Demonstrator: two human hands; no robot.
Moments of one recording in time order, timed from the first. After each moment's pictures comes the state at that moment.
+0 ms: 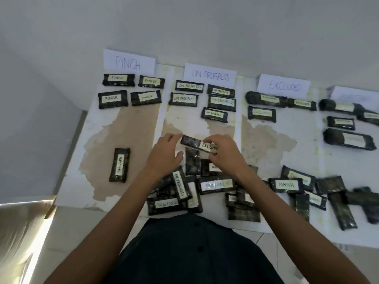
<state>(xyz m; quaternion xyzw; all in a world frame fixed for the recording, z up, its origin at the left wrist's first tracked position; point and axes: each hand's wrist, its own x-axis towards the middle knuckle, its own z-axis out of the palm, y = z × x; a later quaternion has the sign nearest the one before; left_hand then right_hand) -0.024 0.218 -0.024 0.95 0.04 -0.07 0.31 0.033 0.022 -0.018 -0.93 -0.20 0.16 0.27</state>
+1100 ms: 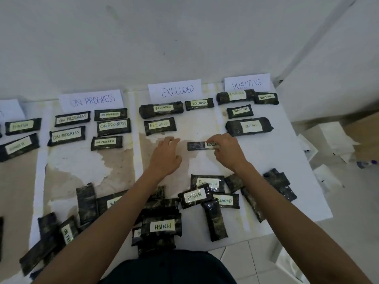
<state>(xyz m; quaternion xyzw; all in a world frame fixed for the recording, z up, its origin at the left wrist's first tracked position) 0.125 -0.091 -0.071 0.95 -0.09 -0.16 0.24 0.127 -0.310 -0.055 -0.97 -0.08 0.06 0.23</state>
